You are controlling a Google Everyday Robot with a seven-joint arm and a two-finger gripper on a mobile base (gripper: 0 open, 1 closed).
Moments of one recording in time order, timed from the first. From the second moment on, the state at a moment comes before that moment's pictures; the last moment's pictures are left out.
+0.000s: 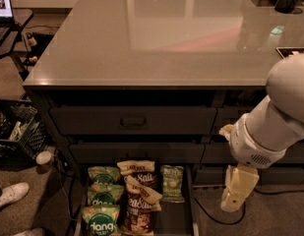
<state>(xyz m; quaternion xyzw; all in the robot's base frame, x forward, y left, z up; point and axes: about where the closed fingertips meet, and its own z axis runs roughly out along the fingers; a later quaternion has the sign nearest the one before) 0.378 -0.173 0.783 -0.62 0.78 0.07 0.11</state>
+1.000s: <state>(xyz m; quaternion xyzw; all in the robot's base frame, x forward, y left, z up) 0.418 -0.134 0.588 -0.57 0.80 0.13 0.13</state>
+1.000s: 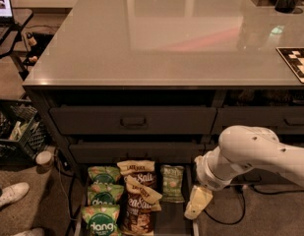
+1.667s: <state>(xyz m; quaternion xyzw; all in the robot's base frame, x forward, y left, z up) 0.423 -0.131 0.560 -0.56 0.80 0.15 0.13</state>
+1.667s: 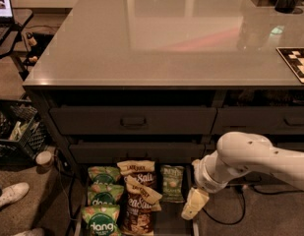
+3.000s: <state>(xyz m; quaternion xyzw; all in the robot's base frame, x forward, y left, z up) 0.479 -0.150 0.410 -0.54 0.80 0.18 0.18</state>
